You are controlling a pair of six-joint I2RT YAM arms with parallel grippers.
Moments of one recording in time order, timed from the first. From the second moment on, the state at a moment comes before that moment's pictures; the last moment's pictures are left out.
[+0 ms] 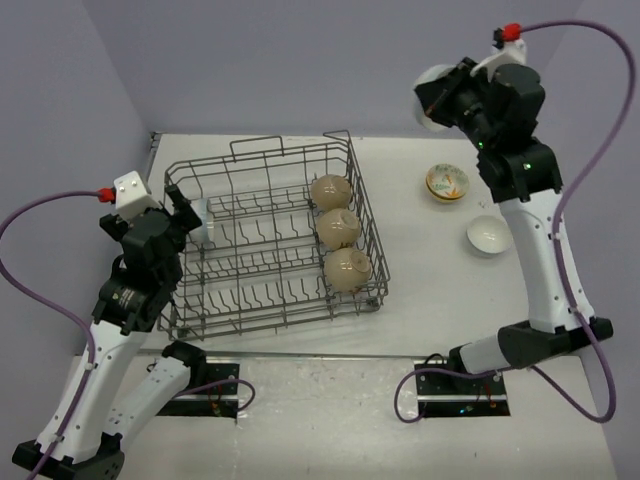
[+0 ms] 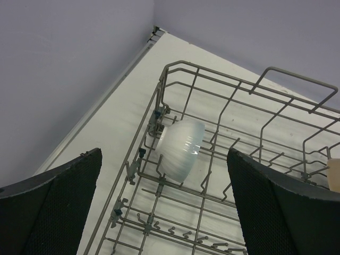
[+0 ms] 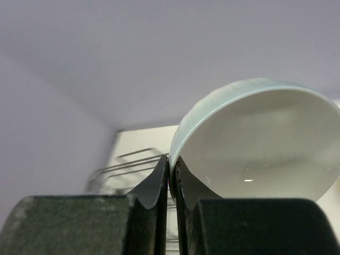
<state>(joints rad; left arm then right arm) -0.33 0.71 0.97 -0.52 -0.74 -0.34 0.31 1.48 1.96 -0.53 -0.07 0.60</state>
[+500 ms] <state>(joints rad) -0.35 0.73 0.97 -0.52 -0.73 -0.34 -0.12 1.68 1.72 -0.93 0.27 0.35</state>
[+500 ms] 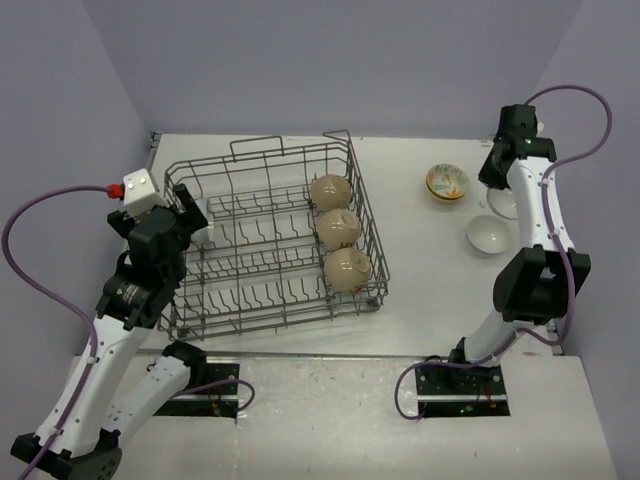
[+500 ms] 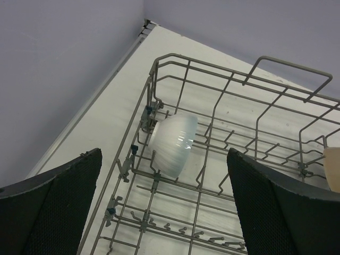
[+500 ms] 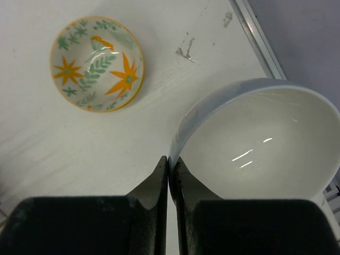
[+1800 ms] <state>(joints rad) -0.40 0.71 0.97 -0.52 -0.75 -0.34 -0.13 1.87 1.51 -0.88 0.25 0.35</state>
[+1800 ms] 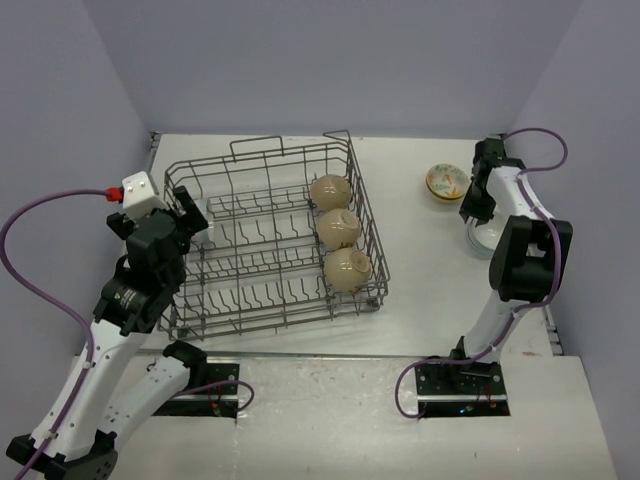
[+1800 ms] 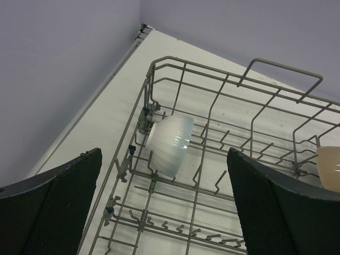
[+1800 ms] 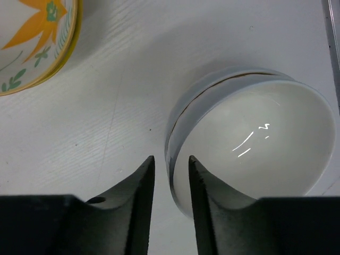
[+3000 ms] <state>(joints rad) -0.35 0.71 0.98 -0.57 -0.86 -0.39 0.90 2.04 2.23 -0.49 0.04 0.56</state>
